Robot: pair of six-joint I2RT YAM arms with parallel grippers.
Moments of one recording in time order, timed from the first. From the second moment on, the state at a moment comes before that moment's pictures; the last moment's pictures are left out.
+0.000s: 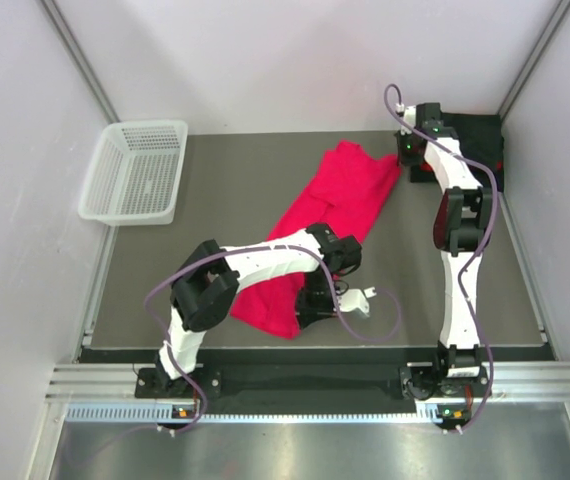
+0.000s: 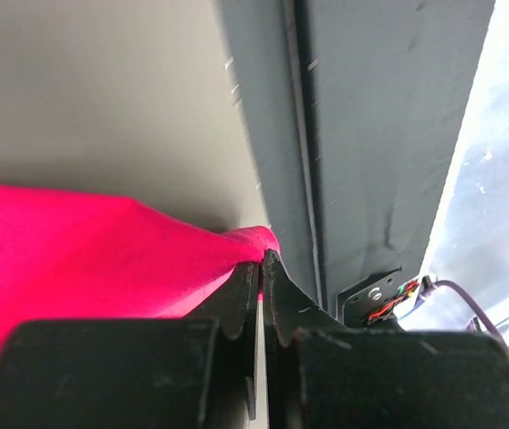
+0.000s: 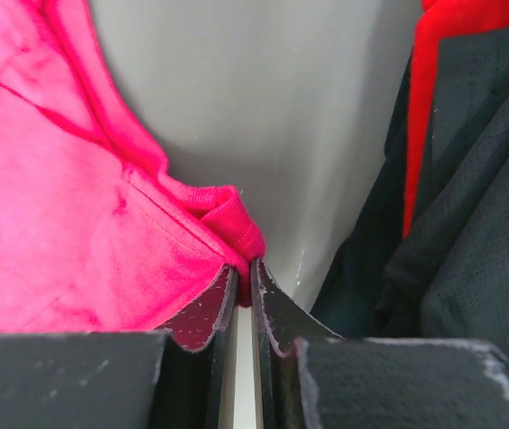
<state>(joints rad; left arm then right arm) -1.04 2.02 1.61 -1.33 0.43 0.70 0.02 2.50 2.30 -0.67 -0.15 -0.16</state>
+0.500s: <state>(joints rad) -1.14 2.09 1.73 -1.33 0.45 0.63 0.04 2.61 2.40 -0.61 -0.10 -0.16</state>
